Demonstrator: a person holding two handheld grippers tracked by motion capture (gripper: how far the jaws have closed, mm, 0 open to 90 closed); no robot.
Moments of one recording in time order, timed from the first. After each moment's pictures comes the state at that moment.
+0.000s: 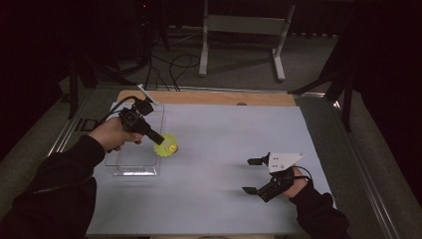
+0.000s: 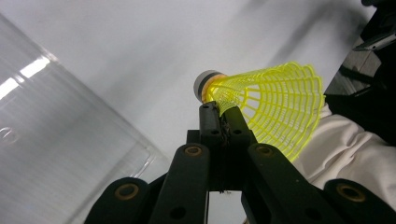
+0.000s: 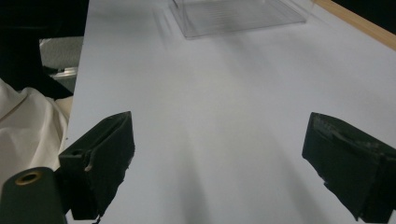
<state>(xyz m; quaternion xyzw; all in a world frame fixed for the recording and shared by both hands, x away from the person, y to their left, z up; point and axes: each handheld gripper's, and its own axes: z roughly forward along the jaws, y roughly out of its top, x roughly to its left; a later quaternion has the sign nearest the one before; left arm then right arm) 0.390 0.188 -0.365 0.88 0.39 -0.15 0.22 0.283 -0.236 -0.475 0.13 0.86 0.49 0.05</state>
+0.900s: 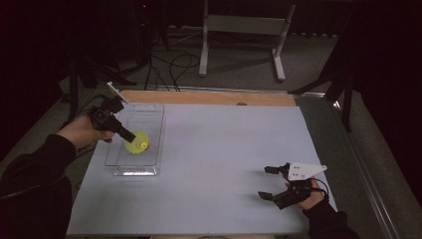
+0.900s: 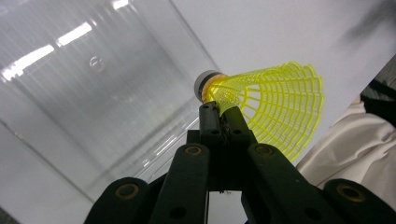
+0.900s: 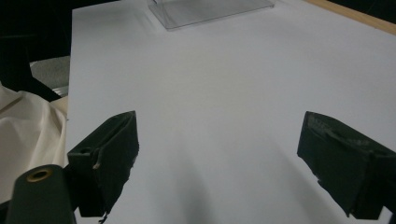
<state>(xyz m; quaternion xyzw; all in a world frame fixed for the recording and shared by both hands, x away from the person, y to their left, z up) 0.392 0.257 -0.366 0.87 0.45 -0.12 0.18 0.260 -0.285 -0.494 0.19 0.84 0.51 0.06</state>
